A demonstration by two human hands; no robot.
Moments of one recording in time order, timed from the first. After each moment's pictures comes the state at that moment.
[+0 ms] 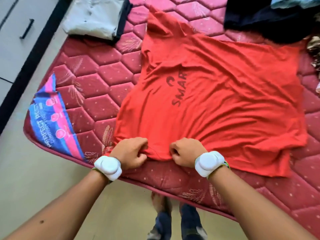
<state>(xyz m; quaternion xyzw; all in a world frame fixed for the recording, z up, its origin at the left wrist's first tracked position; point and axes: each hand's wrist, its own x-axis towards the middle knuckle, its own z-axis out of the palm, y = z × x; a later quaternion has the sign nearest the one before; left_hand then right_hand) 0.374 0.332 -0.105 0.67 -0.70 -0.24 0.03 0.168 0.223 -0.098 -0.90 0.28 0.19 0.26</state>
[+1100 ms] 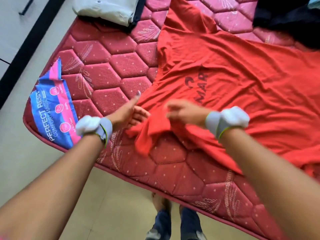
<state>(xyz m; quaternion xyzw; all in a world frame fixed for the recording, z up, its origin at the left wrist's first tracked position) 0.455 0.253 -0.097 0.69 -0.15 -0.66 0.26 0.268 0.145 -0.074 -0.73 0.29 0.08 0.61</state>
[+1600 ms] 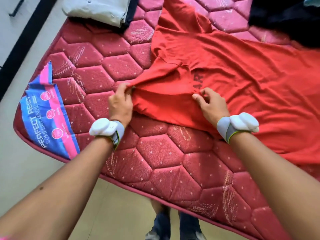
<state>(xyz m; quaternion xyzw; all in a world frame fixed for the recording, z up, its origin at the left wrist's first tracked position) 0.447 0.231 -0.113 0.86 -0.39 -0.10 0.31 0.213 0.100 -0.118 -0.73 0.58 -0.08 0.36</state>
